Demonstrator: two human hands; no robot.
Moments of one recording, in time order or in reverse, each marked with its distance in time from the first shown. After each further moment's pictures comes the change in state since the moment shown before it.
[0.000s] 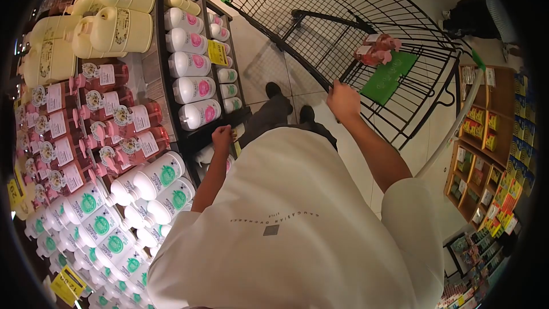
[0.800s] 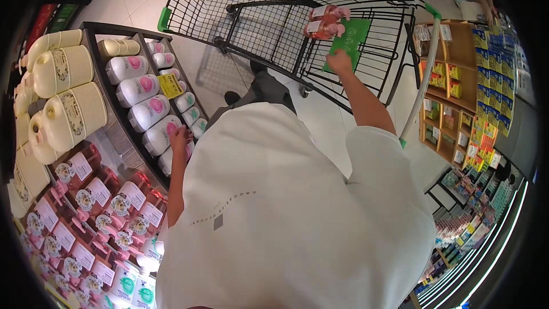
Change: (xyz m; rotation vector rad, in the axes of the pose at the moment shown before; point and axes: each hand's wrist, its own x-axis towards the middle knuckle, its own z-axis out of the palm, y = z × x) left_hand 0.132 0.124 0.011 0.071 -0.217 -0.134; right_hand 0.146 0.157 0.014 0.277 -0.223 0.645
